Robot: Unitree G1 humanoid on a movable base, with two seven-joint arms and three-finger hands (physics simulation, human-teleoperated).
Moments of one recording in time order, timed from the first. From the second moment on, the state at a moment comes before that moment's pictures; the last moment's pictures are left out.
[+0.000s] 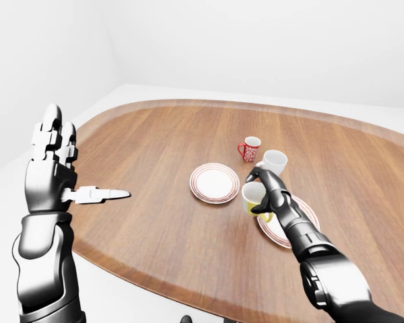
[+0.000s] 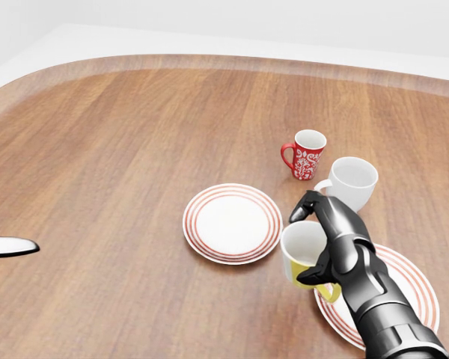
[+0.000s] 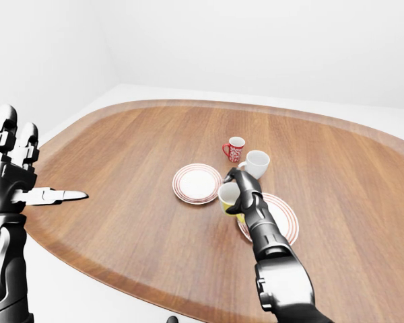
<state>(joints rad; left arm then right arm) -0.14 0.28 0.44 -0.36 -0.12 0.09 -0.22 -0.70 -0.21 0.00 1.07 -0.65 -0.01 -0.10</state>
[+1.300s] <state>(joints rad) -0.11 0.24 0.40 -0.37 -0.08 0.09 -0.24 -0.70 -0.46 -0.11 1.35 -0.55 -0.09 -0.24</state>
